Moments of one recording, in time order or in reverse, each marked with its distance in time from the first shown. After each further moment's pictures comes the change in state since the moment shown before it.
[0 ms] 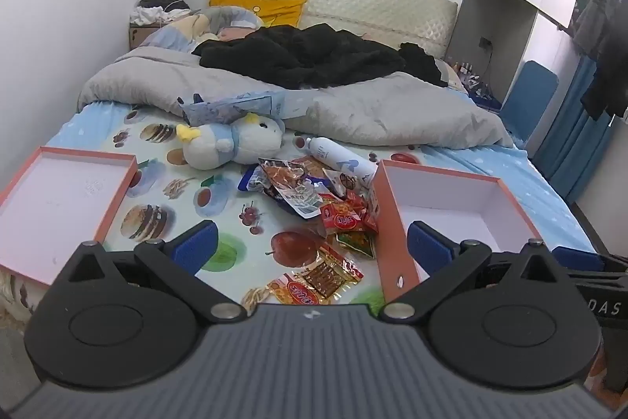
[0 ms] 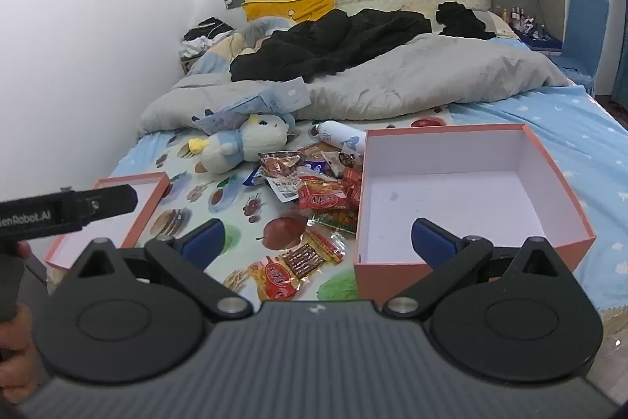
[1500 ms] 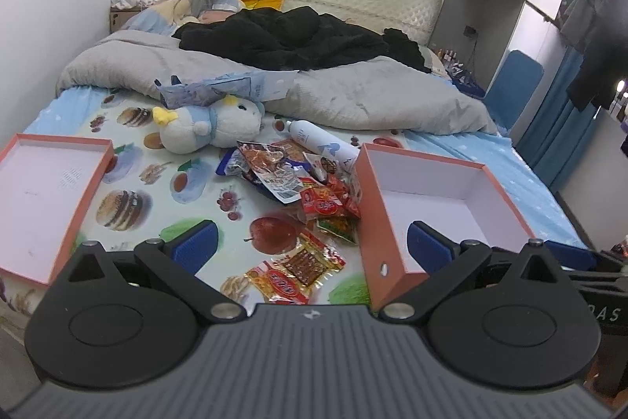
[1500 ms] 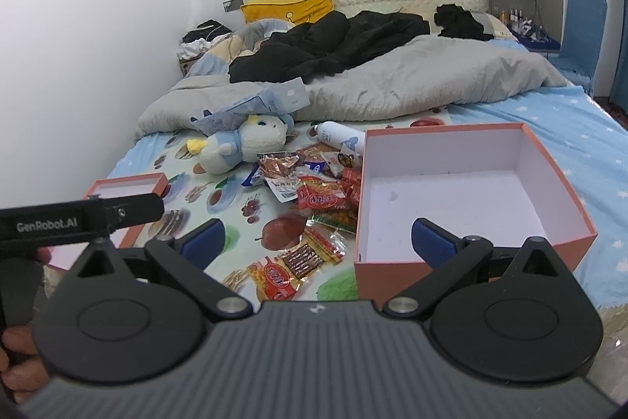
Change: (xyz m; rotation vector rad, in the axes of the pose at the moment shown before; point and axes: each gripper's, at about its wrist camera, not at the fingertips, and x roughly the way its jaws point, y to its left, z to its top) left arm 0.027 0.002 -0.009 -0.014 0.057 -0.085; right arm 0.003 0.001 -0.005 0.004 0.002 -0.012
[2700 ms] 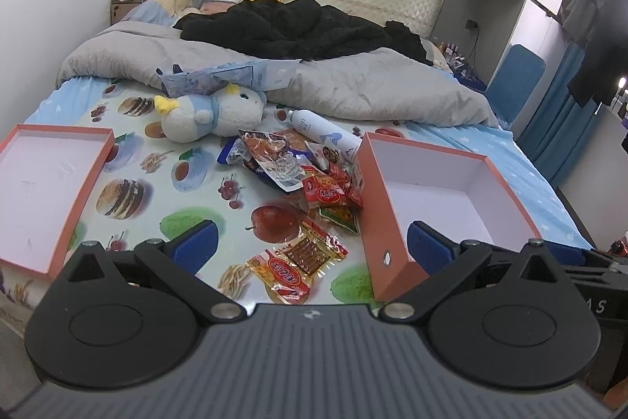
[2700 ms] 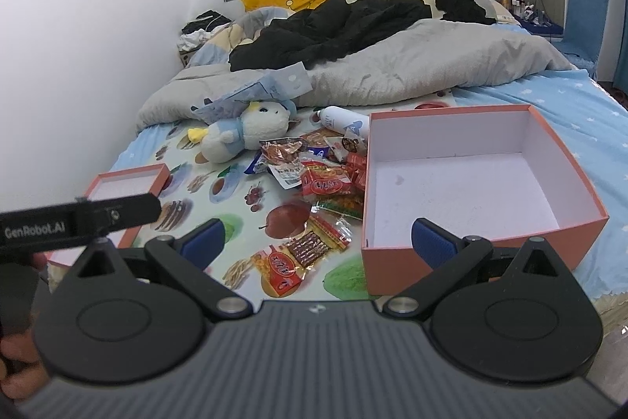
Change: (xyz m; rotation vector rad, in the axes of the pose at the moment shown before) left arm 0.001 0.005 -0.008 -0.002 0.022 0.009; right arm 0.013 0.003 -0.008 0.016 0.035 0.007
